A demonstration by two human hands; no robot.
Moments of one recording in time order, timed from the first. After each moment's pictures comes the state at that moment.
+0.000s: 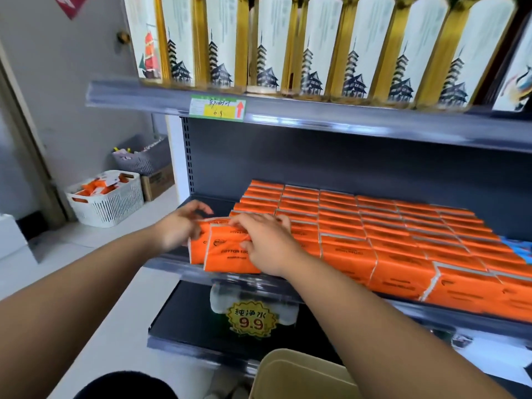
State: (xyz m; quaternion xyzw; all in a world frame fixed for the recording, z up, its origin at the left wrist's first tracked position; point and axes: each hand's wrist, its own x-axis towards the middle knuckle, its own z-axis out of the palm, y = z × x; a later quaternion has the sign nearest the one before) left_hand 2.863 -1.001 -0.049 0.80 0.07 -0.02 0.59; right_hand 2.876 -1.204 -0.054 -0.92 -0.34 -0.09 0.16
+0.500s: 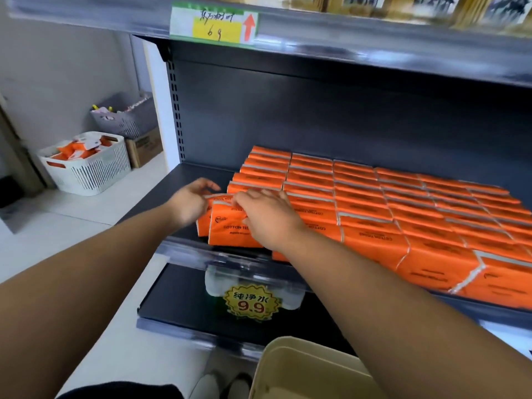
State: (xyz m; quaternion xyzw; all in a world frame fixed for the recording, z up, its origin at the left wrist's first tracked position) left_hand 2.955 -0.993 -0.115 0.82 0.10 0.01 0.56; right_hand 2.948 -1.176 -0.098 -0.94 -0.33 -0.08 0.06
